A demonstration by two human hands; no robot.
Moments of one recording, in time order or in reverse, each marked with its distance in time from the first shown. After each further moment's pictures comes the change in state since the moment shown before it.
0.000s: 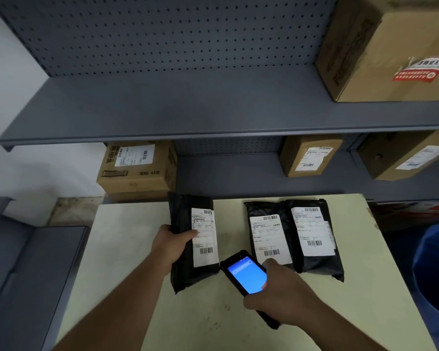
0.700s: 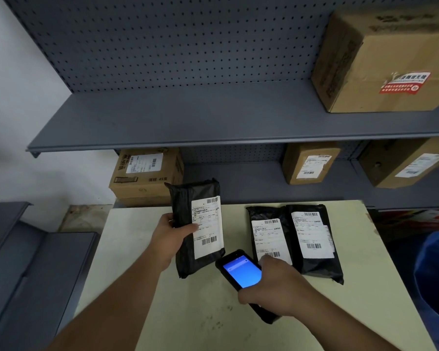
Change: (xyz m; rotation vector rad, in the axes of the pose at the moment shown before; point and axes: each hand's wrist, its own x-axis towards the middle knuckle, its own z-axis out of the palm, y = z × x) left_hand -0.032 0.019 -0.021 -0.223 -0.047 0.160; right_hand -0.030 -0.020 -0.013 -0.026 -0.016 -0.031
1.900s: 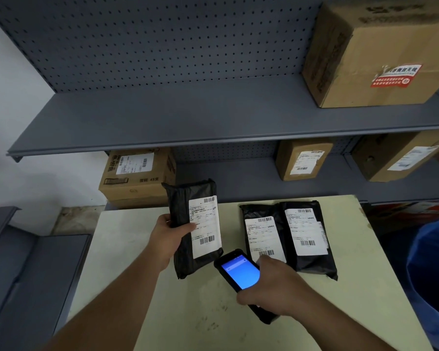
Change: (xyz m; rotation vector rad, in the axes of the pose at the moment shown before) left_hand 0.011 0.000 0.016 0.047 0.010 -0.003; right_hand 0.011 0.013 -0.001 0.017 0.005 0.012
